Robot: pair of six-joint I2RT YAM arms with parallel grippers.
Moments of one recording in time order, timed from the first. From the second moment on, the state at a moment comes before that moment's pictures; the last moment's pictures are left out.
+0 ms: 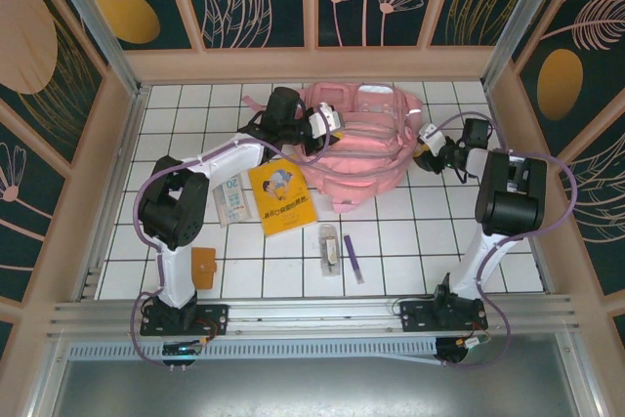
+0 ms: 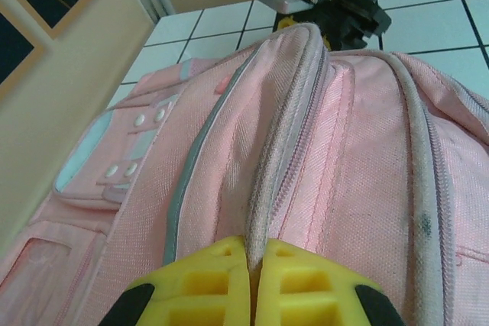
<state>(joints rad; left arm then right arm) -0.56 1.96 1.44 0.04 0.62 0.60 -0.20 1.89 1.03 -0.04 -0.67 -0.97</state>
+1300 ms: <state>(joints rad) -0.56 1.96 1.43 0.05 0.66 0.55 -0.23 1.95 1.00 0.12 -0.77 -1.01</state>
